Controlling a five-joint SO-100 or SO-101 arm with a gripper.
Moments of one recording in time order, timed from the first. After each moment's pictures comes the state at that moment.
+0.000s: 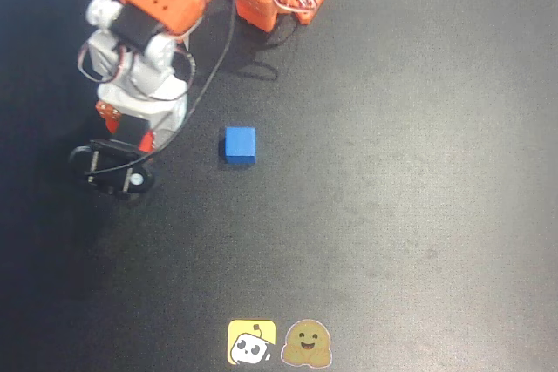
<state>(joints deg) 29.8 103.9 113.1 65.8 69.6</state>
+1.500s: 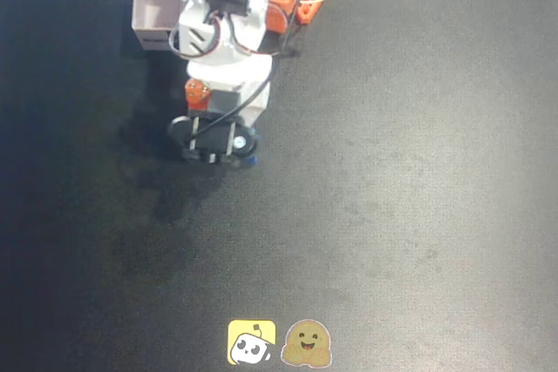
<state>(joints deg) 11.0 133.2 139.0 62.0 82.8</state>
